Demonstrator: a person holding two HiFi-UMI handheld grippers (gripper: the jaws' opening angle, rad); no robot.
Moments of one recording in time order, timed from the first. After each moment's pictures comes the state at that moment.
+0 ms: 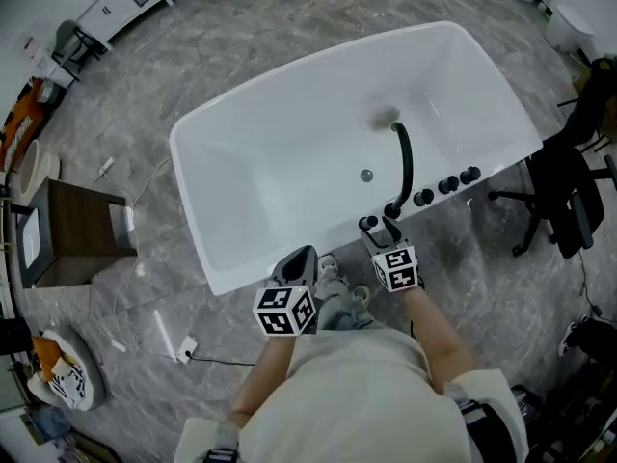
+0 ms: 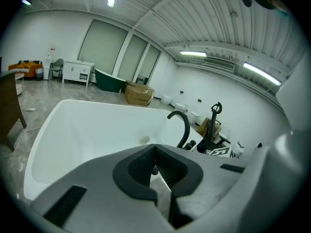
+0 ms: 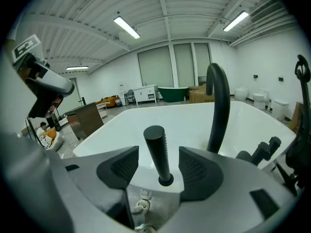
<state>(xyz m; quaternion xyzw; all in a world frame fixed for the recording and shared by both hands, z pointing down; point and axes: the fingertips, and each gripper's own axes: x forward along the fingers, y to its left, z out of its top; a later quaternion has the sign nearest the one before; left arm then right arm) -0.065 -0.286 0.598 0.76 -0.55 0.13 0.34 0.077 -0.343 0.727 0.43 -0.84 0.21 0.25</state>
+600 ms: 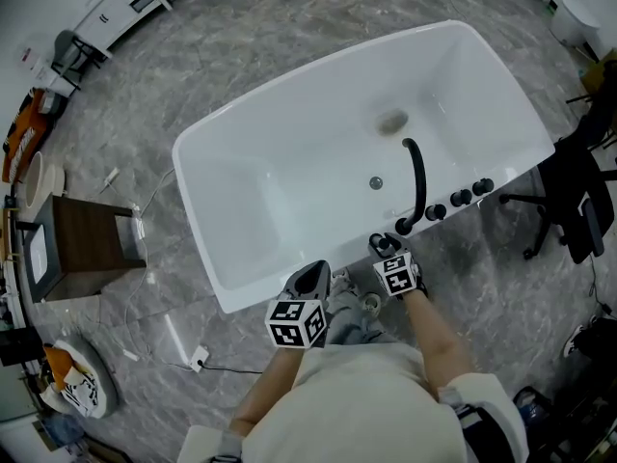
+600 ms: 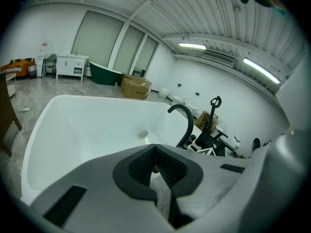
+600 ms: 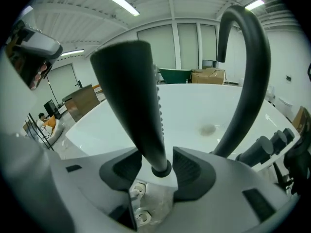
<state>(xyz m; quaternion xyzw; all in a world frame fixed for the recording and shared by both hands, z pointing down) -0.061 -0.313 0.620 0.76 -0.51 0.16 0.36 0.066 -0.357 0.808 0.40 -0.81 0.24 0.35</state>
